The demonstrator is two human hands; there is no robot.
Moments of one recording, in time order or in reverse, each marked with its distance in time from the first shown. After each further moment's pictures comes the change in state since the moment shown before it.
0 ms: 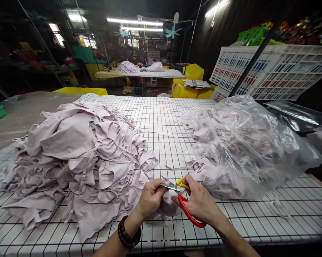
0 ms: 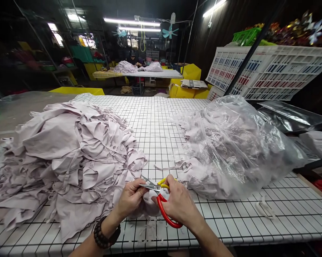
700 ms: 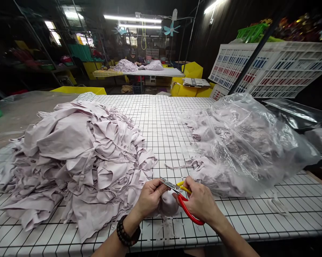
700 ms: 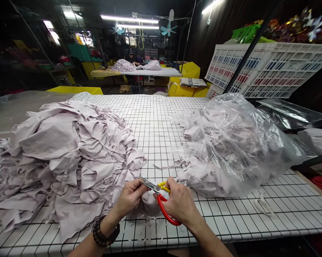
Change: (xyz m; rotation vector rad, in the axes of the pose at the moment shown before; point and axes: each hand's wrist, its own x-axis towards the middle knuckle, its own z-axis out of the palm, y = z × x) left_hand 0.000 0.005 0.001 -0.157 -0.040 -0.110; right_hand -0.002 0.012 0.011 -0.160 0.081 -0.015
